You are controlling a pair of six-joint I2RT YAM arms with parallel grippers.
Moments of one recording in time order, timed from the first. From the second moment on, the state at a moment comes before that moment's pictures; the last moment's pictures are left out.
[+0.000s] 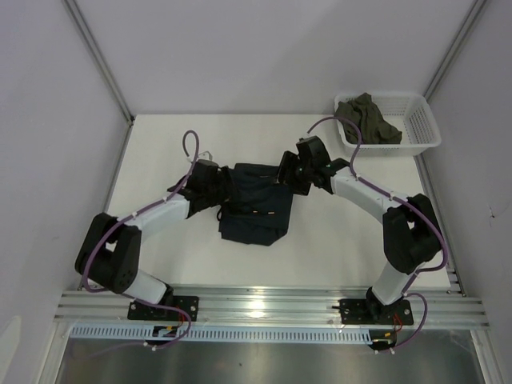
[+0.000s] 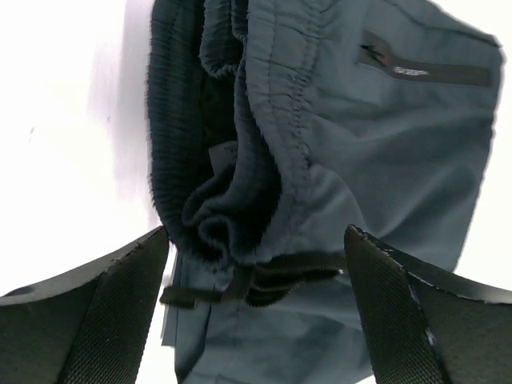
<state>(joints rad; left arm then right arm) -0.43 1.45 0.83 -0.16 -0.10 -0.71 0.54 1.71 1.26 -0.38 -0.16 0.79</state>
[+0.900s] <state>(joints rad) -0.26 1.52 0.62 0.21 0.28 -0.69 0.51 1.77 1.07 -0.14 -0.26 0.77</state>
